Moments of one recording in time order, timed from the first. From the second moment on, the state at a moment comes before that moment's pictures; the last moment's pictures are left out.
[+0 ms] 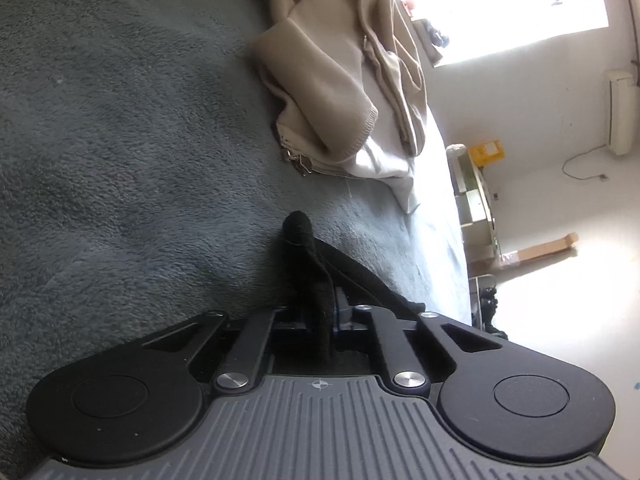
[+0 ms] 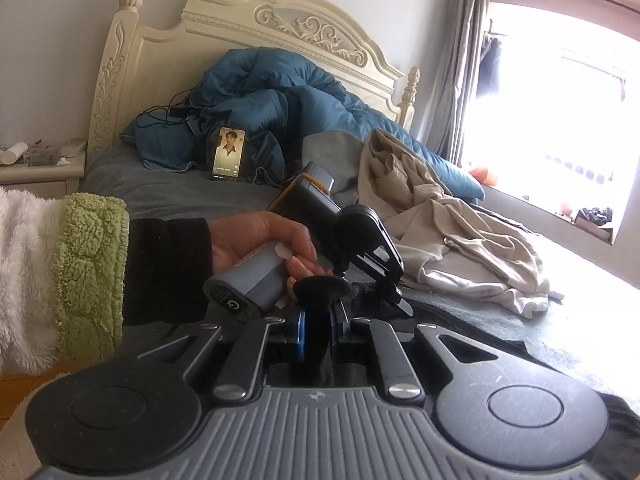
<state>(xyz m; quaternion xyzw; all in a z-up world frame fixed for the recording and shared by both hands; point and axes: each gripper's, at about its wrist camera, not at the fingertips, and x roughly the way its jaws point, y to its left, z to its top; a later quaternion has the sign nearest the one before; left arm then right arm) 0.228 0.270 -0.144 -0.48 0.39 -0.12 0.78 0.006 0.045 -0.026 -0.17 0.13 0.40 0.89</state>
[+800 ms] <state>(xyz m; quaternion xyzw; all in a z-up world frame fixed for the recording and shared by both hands) 0.253 0.178 -0.047 -0.35 0.38 -0.11 0.85 0.007 -0.026 -0.008 -0.06 0.10 0.33 0.94</state>
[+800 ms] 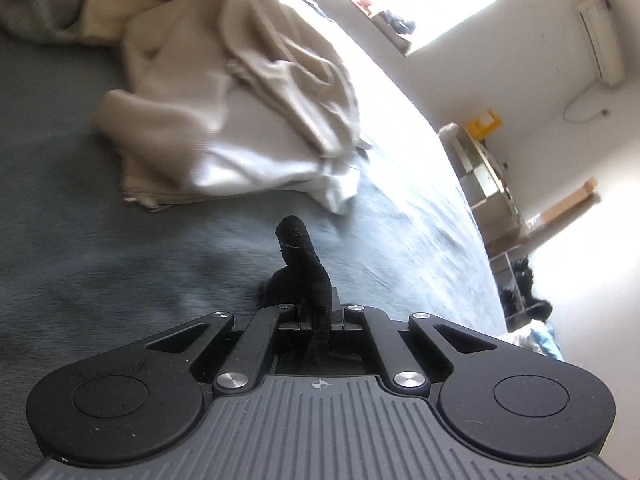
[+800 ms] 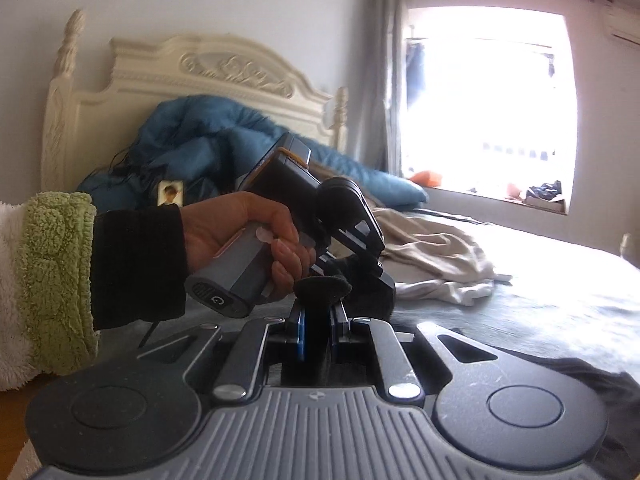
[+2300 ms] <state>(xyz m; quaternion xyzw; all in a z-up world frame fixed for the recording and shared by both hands) 0.322 -0.161 -0.055 -0.07 0.48 -0.20 0.85 0.029 -0.293 -0.097 0.21 0.16 0.05 0.96</state>
